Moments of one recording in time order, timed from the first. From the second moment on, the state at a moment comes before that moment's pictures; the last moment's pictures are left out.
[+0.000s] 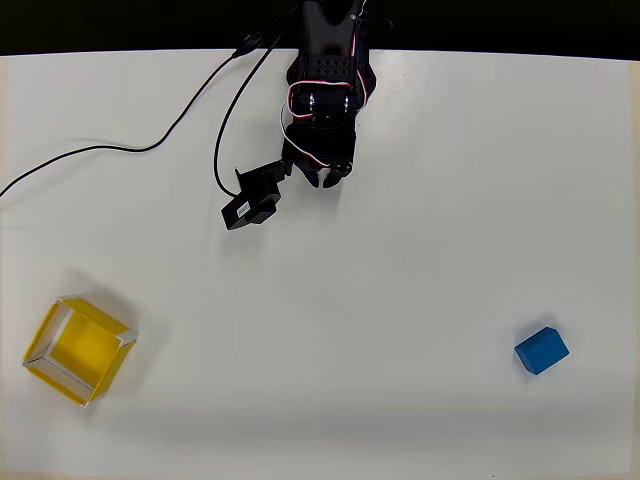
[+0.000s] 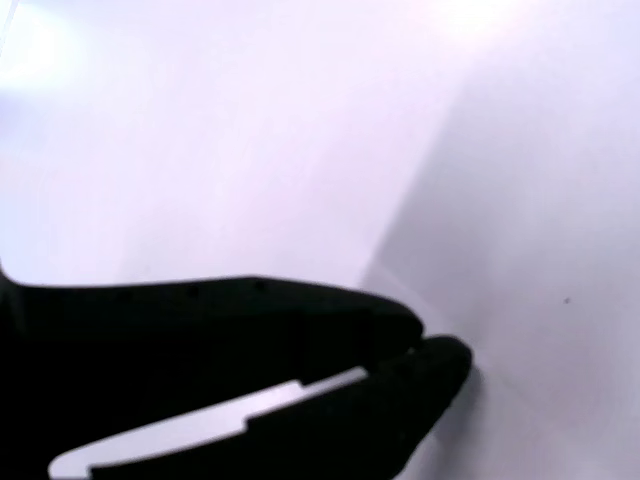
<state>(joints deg) -2.3 190.0 178.6 77.2 -85.6</state>
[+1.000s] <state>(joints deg) -5.4 178.2 178.4 41.3 -97.2</state>
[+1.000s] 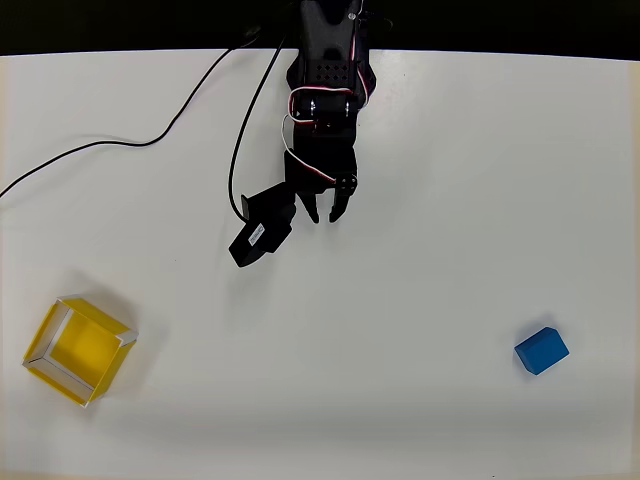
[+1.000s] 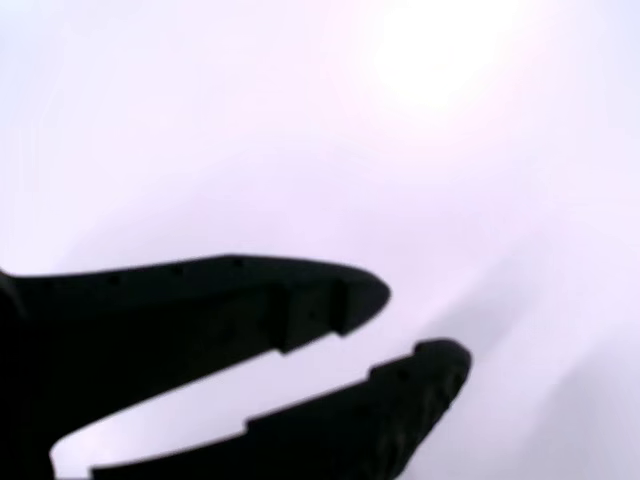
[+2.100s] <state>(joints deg) -27.2 93.3 121.6 -18.7 -82.8</state>
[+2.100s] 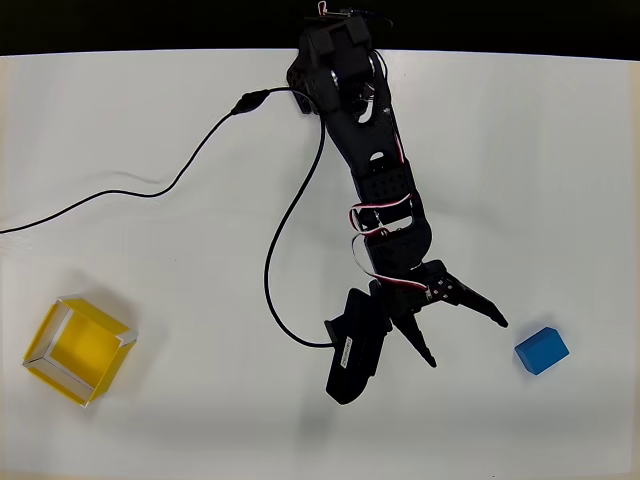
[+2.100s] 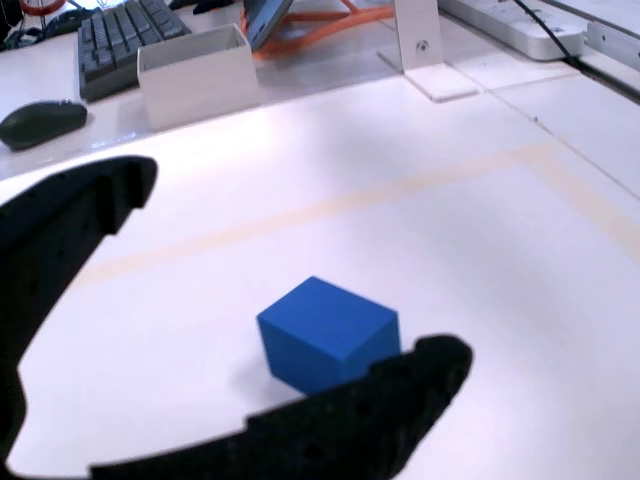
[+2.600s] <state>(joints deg) -32.5 71.8 104.9 -18.7 -82.4</state>
